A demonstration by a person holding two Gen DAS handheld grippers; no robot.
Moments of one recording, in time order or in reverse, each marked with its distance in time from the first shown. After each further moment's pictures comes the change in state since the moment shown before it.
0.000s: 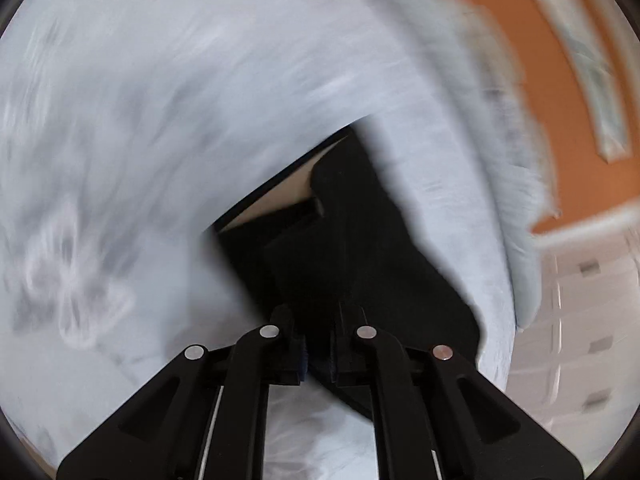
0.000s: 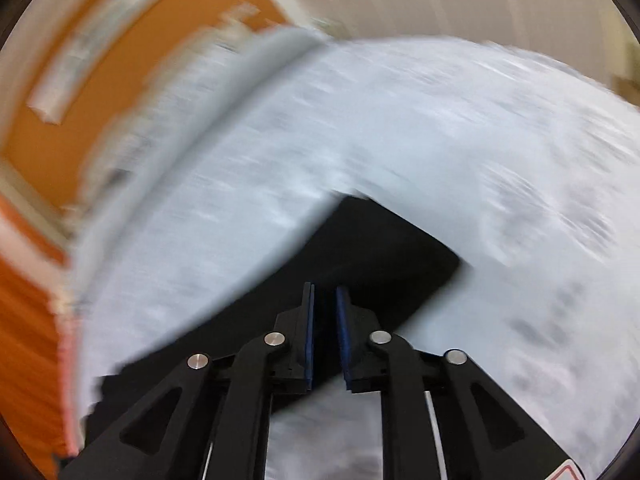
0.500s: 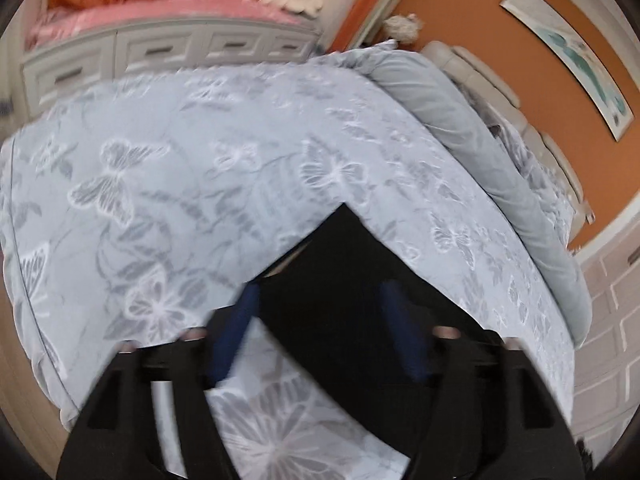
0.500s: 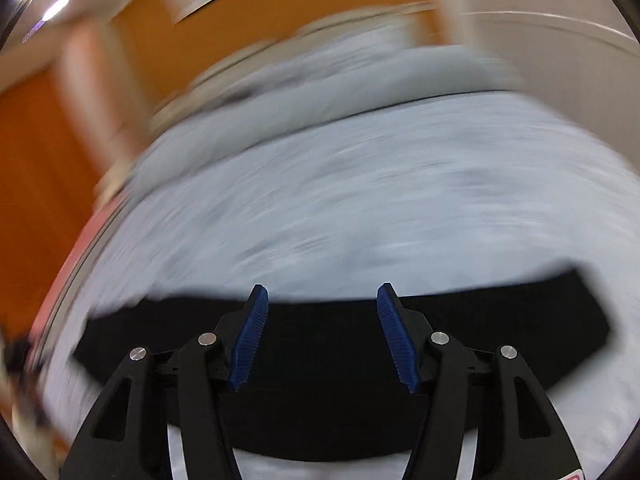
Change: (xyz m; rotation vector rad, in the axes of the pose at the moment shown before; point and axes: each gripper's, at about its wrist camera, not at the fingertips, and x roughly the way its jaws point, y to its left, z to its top) left arm -0.085 -0.072 -0.051 0.251 -0.408 0.179; right arm -0.005 0.221 -0.078 -0.580 0.028 0.336
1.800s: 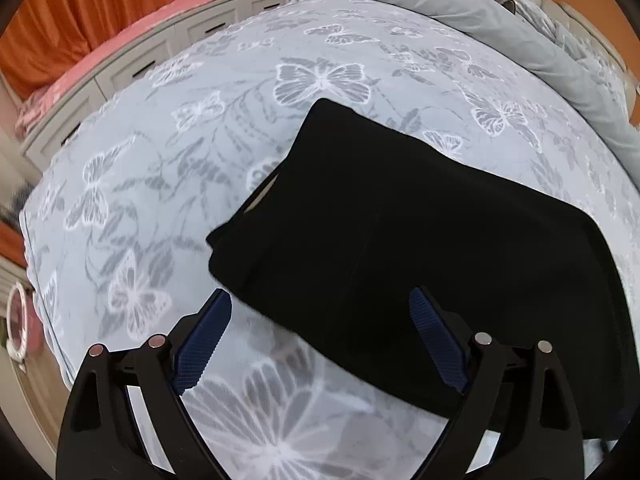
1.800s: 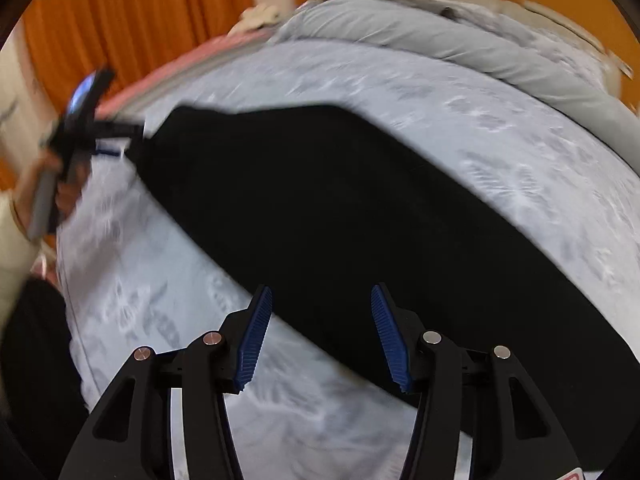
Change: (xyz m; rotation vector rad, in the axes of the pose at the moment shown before) left arm 0.074 -0.051 -0.046 0.283 0.221 0.296; right arm 0.078 0.147 -0.102 -0.569 0.313 0.195
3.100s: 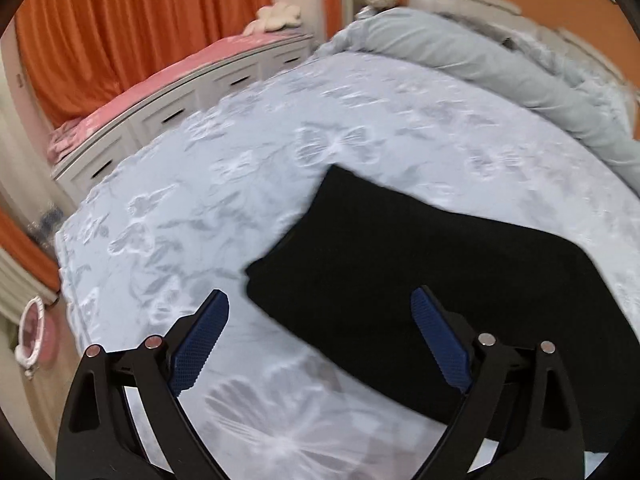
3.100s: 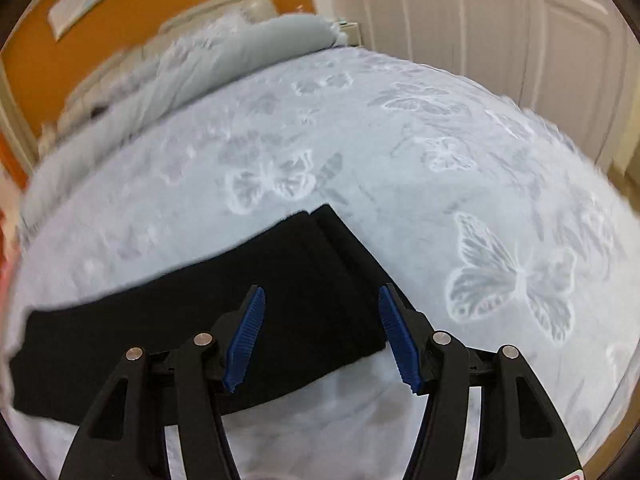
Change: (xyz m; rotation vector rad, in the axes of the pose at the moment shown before) left arm -0.053 -0.026 -0.017 0.026 -0.224 0.065; right arm -0.189 -0.319 -0.193 0.905 -0.139 -0.610
